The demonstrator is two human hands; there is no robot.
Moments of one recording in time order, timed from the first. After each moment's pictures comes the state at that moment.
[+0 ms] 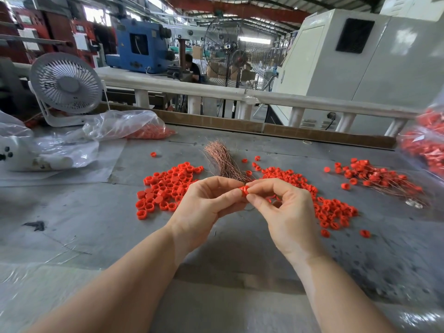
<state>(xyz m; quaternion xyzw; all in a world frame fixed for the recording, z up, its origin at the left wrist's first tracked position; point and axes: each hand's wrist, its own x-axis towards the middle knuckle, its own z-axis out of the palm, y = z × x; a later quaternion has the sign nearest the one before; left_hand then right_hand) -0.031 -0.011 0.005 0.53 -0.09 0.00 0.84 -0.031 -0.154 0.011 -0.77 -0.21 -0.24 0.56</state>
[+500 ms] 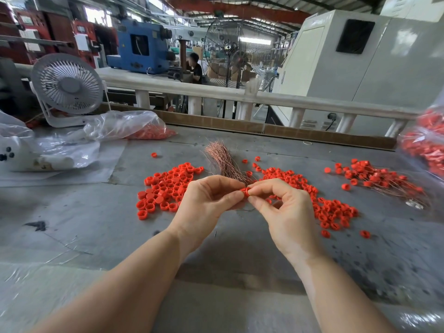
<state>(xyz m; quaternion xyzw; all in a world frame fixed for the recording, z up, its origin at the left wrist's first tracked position) -0.032 -0.013 0.006 0.62 -0.12 0.09 0.77 -0.031 -0.156 0.012 -0.78 -0.22 -0.25 0.53</state>
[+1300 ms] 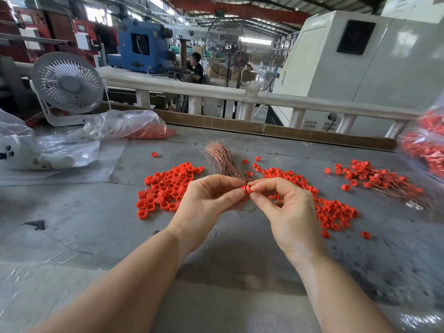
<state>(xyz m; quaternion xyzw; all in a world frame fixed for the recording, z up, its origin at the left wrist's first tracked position) -0.032 -0.013 0.006 0.57 -0.12 0.07 0.81 -0.028 -0.155 0.009 -0.74 -0.22 -0.23 0.59</state>
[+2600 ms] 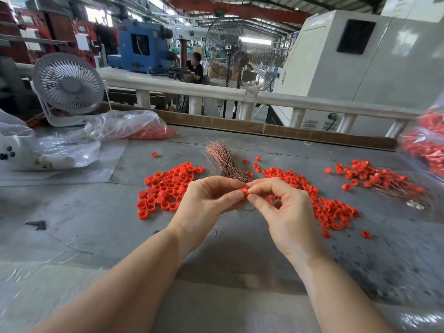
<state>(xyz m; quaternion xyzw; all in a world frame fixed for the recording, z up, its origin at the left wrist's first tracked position) -0.033 -0.012 0.007 0.57 -0.11 0.05 0.81 -0.031 -0.155 0.012 -0.76 -0.24 -0.24 0.55</state>
